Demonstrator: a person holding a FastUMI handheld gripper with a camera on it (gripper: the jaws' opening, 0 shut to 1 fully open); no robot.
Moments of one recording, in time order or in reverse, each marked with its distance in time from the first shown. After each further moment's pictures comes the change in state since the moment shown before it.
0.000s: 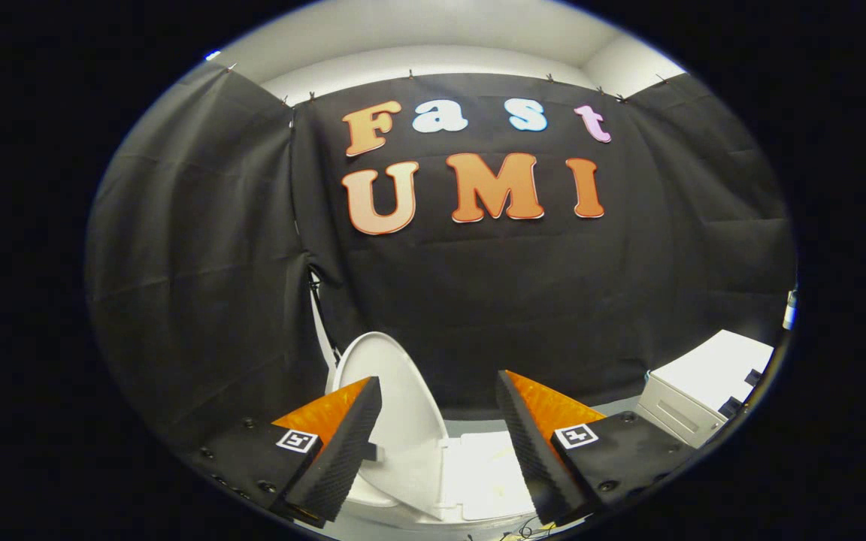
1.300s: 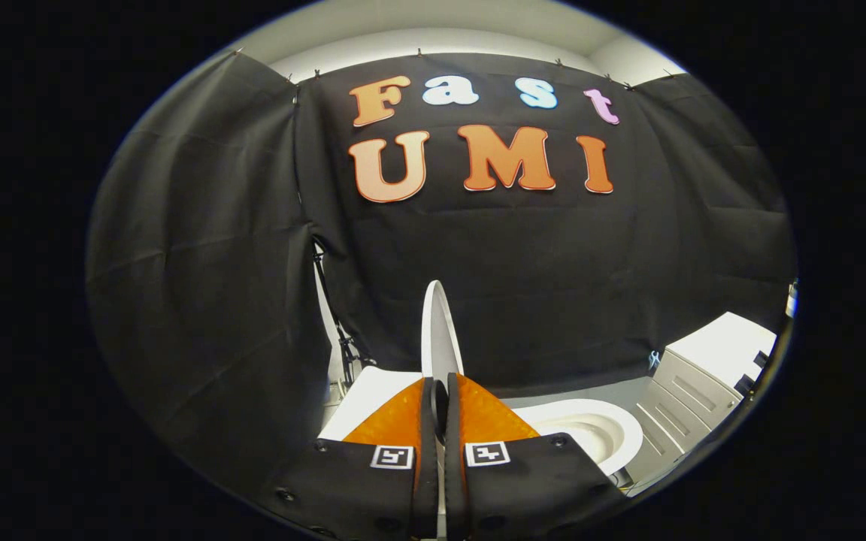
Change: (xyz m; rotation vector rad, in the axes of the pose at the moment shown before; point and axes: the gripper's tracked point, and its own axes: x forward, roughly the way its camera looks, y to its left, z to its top) arm 0.031 0.085 -0.082 -0.035 0.110 0.014
